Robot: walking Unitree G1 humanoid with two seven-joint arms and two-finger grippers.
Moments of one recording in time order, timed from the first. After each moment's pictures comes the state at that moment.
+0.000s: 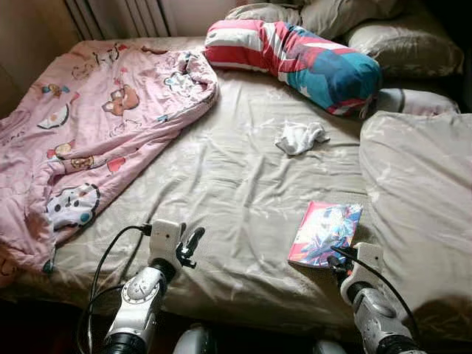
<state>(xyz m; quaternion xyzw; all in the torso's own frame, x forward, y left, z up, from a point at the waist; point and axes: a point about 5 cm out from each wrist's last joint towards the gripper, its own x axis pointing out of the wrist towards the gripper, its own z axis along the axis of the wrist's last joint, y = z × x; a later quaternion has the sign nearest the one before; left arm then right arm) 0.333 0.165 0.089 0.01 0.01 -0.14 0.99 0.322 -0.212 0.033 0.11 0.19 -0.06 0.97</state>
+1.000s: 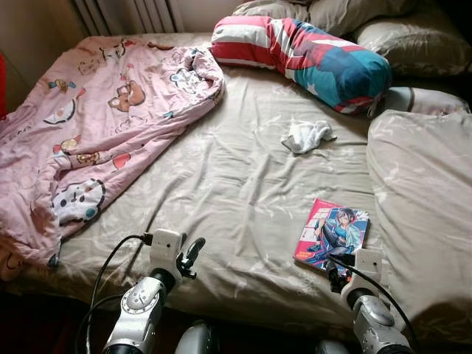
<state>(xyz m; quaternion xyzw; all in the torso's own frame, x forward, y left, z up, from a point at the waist) 0.323 0.164 0.082 0.01 0.01 -0.15 0.99 0.312 -0.199 0.020 0.08 0.19 -0.05 0.98</state>
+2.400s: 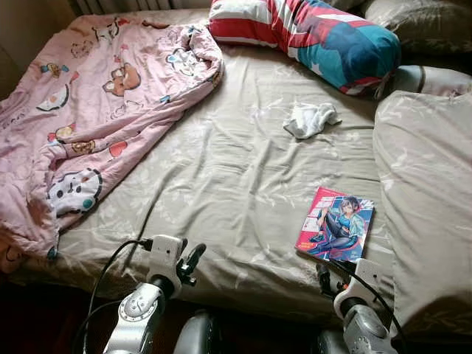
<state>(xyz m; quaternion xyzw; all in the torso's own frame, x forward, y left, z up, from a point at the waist) 0.313 0.163 0.080 0.02 0.02 -0.16 0.99 0.304 -0.194 0.012 0.16 0.18 -0.08 0.97</state>
